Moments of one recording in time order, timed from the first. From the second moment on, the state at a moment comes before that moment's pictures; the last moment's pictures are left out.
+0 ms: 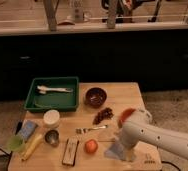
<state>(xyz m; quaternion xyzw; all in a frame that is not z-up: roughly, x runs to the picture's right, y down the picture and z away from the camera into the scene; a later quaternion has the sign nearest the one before) 0.162 0.307 0.750 -0.33 -0.10 -0.13 0.93</state>
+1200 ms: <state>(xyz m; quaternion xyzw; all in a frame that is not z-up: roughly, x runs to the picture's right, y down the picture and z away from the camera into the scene) 0.158 0.322 0.780 -0.35 -0.11 -0.13 0.92</state>
